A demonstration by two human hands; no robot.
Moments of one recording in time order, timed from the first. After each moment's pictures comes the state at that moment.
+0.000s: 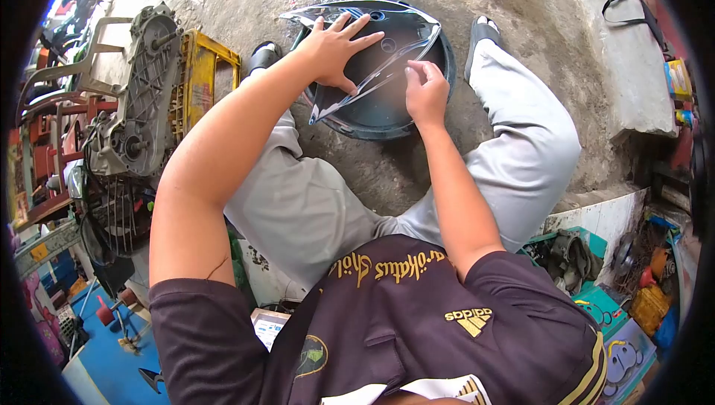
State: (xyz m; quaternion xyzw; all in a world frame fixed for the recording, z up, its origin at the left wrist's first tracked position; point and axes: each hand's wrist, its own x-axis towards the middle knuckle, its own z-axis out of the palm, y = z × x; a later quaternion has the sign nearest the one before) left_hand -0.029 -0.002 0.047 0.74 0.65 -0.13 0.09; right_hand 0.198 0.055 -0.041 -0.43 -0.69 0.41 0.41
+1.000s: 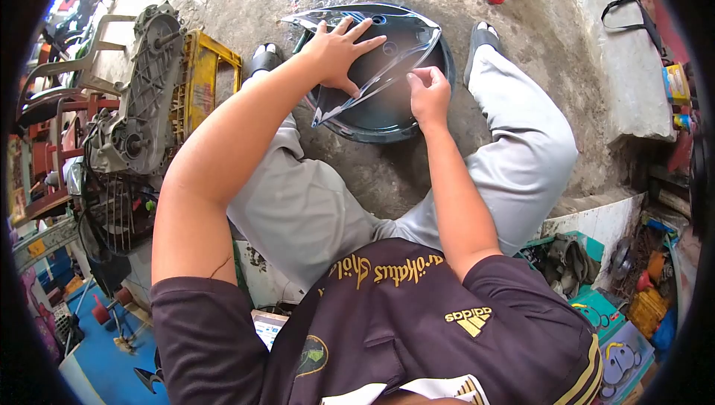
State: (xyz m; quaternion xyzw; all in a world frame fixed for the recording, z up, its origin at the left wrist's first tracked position) left_hand -0.026 0.000 0.052 0.73 0.66 -0.15 0.10; right_hand 0.199 0.062 -0.049 -0.48 -0.59 0.54 0.35
